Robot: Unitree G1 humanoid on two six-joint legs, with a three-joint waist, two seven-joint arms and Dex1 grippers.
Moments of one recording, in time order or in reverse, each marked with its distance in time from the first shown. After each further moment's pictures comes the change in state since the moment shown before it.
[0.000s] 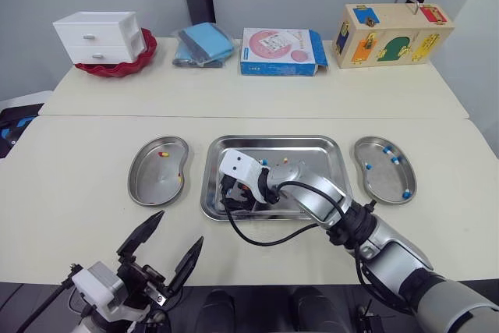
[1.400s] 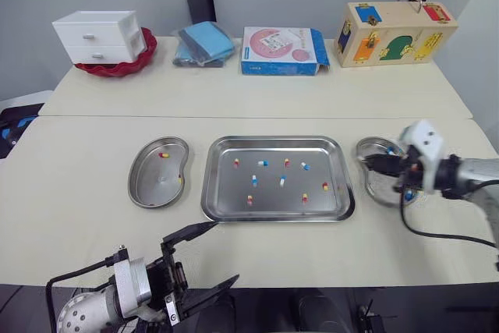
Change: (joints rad) left arm -0.162 0.254 -0.142 0.035 -0.077 0.015 -0.334; right arm 0.582 -0.782 -0.901 -0.280 0.256 -0.212 0.374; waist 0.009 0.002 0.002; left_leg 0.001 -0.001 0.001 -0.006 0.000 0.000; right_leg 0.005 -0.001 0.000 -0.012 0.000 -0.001
